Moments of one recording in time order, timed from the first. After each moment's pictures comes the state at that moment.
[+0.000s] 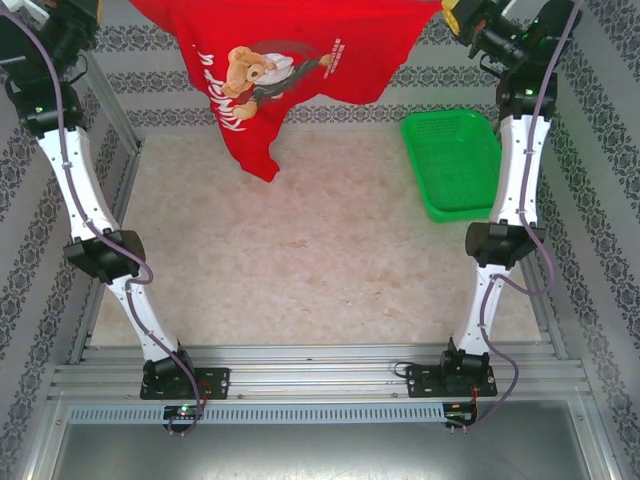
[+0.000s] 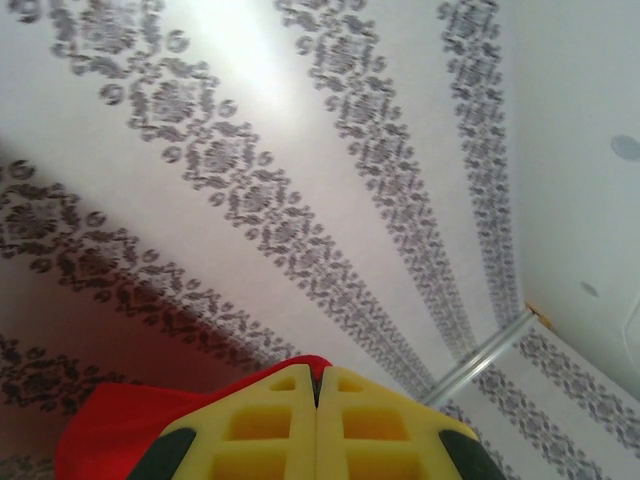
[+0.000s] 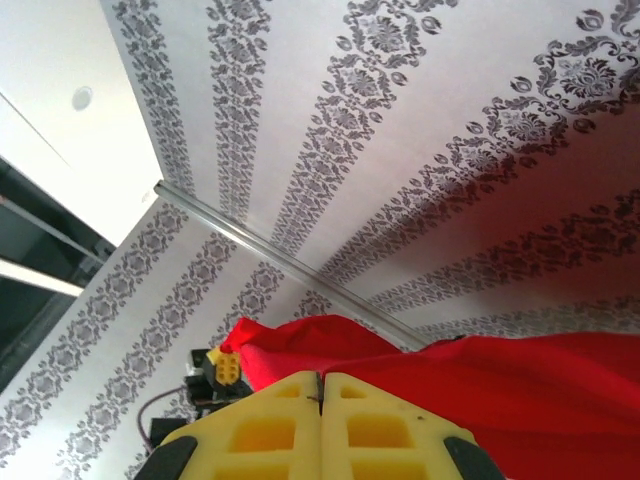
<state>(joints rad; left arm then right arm) 0.44 2.19 2.80 -0.09 0.82 -1.28 -0.17 2.26 2.88 -0.28 -0.99 1.30</state>
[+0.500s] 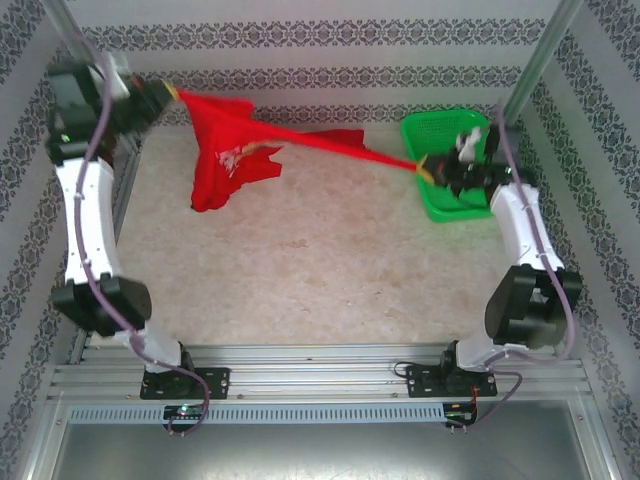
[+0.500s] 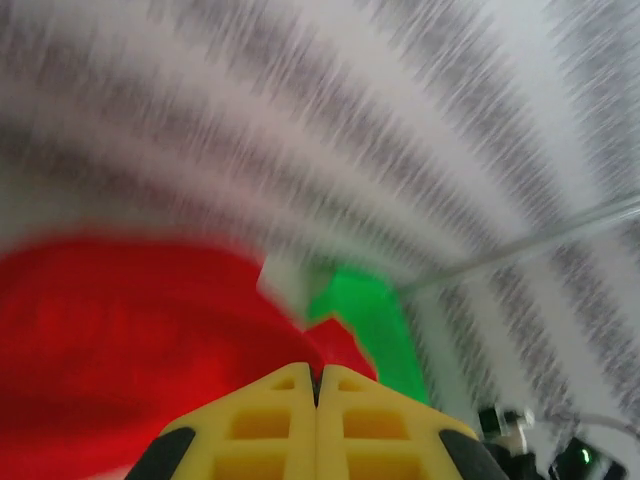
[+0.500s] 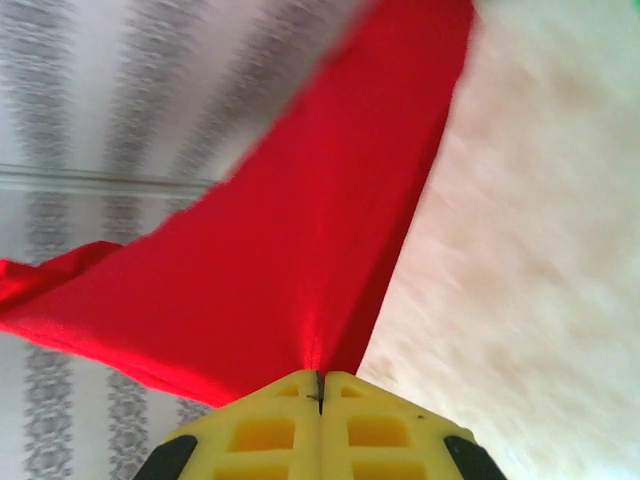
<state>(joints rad) 0.26 1.57 1.84 -0.69 0.76 -0.65 -0.16 1.53 1.29 -0.59 -0.83 0.66</state>
